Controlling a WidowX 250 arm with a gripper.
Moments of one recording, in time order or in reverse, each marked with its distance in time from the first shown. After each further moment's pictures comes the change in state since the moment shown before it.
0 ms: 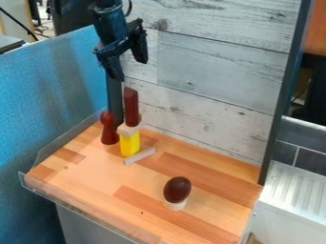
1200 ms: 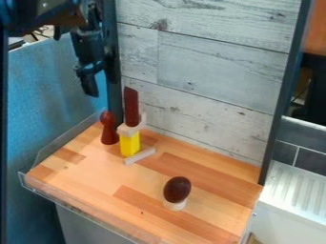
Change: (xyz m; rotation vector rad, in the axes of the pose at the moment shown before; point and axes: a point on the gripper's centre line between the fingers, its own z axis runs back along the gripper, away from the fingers) arm 0.066 0.024 -0.056 0.172 -0.048 0.134
